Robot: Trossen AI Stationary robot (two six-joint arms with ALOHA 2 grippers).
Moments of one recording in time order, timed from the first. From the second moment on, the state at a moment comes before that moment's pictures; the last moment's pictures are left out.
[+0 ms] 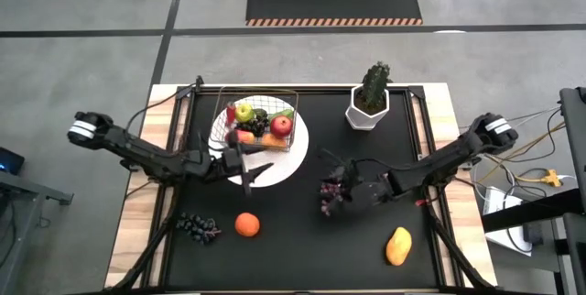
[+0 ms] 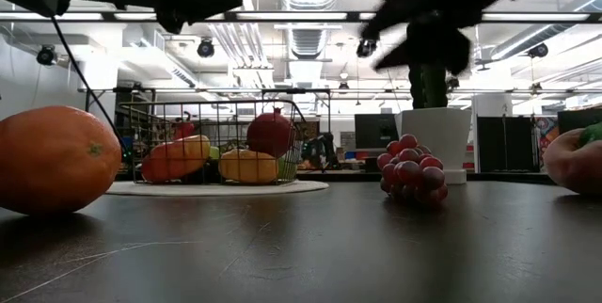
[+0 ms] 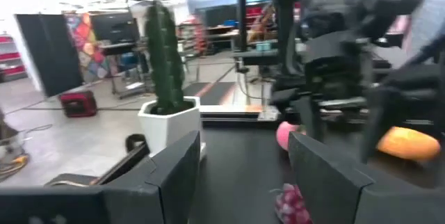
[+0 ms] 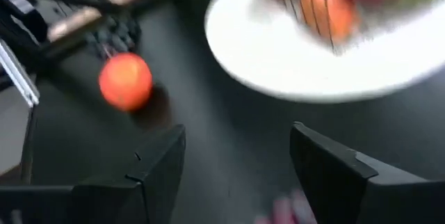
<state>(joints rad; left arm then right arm) -0.26 1.13 0.43 0.80 -0.55 0.12 0.39 1.46 0.81 0.04 0.51 0.70</state>
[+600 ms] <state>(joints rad) -0.26 1.14 0.43 0.80 -0.55 0.16 0.40 1.19 0.84 -0.93 0.31 1.39</state>
